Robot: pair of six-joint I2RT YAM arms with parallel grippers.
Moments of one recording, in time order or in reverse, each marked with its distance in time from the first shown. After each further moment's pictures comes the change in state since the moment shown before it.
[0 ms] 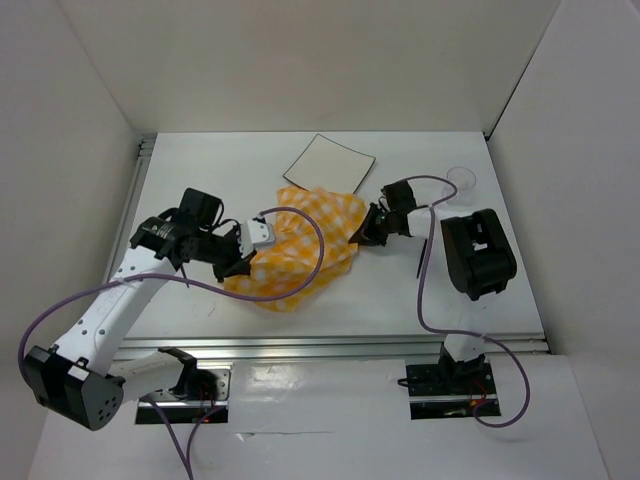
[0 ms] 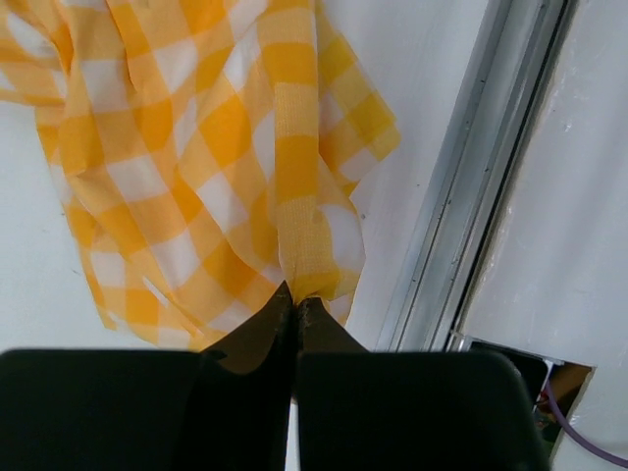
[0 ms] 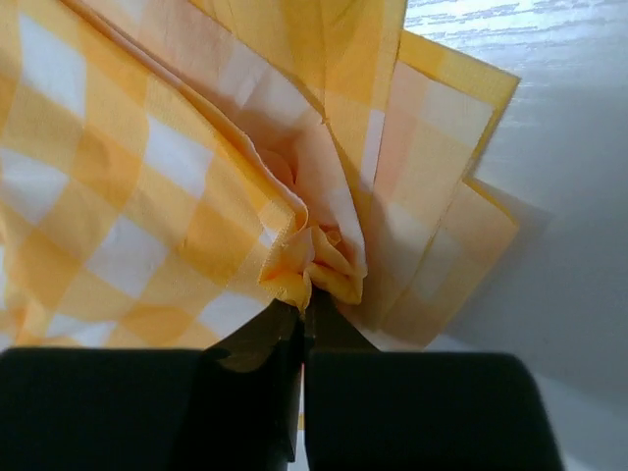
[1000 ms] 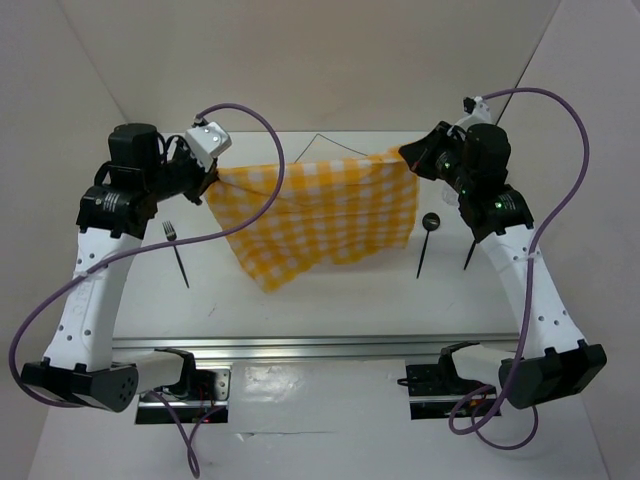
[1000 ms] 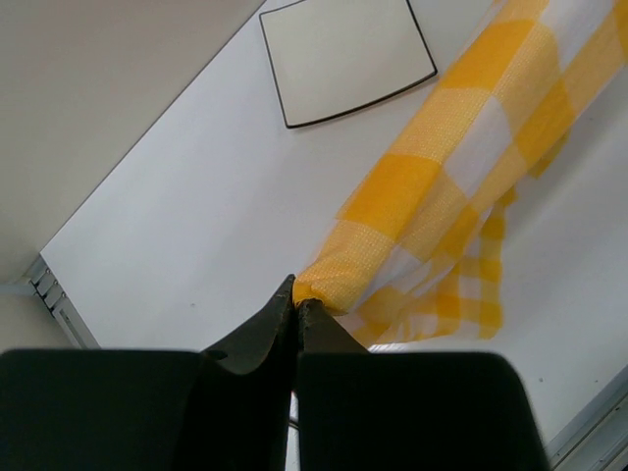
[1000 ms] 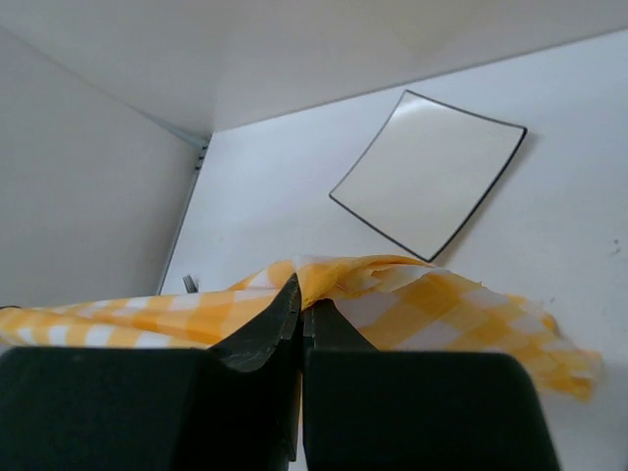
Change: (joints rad) left arm 0.223 0.079 0.441 0.227 -0.134 -0.253; right arm -0.062 -0.706 0.331 -0.266 0.281 -0.166
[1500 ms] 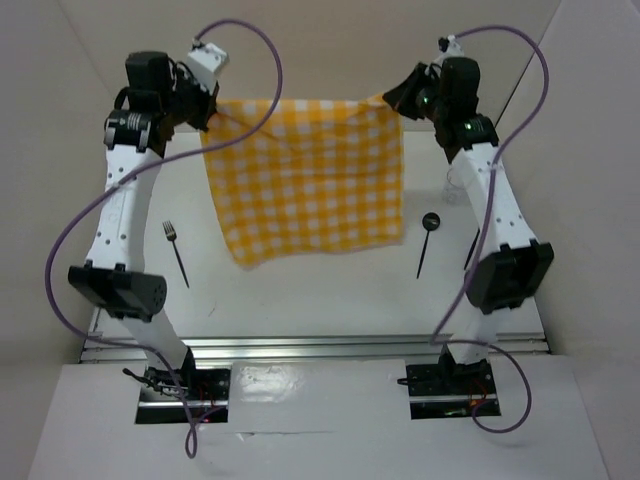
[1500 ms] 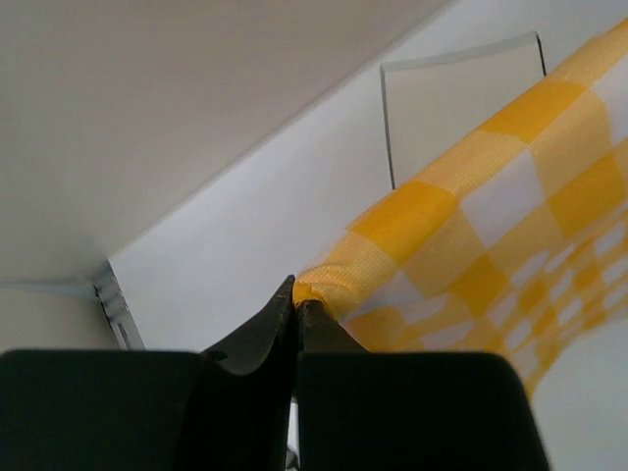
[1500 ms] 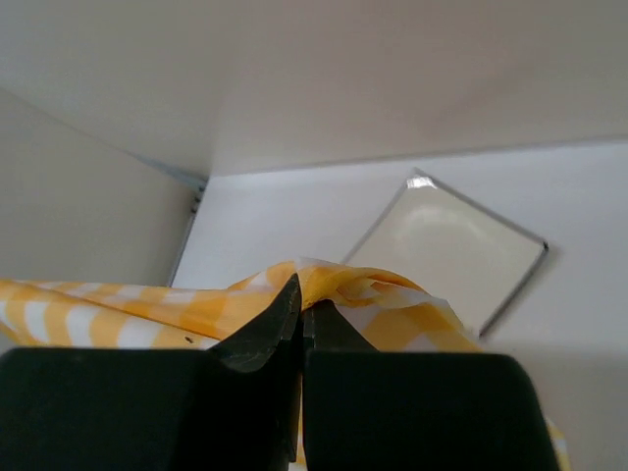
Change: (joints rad) left arm 0.042 0.455 0.497 0.024 -0.116 -0.092; right arm -0.029 0.485 0.468 -0.025 -0.065 -0.027
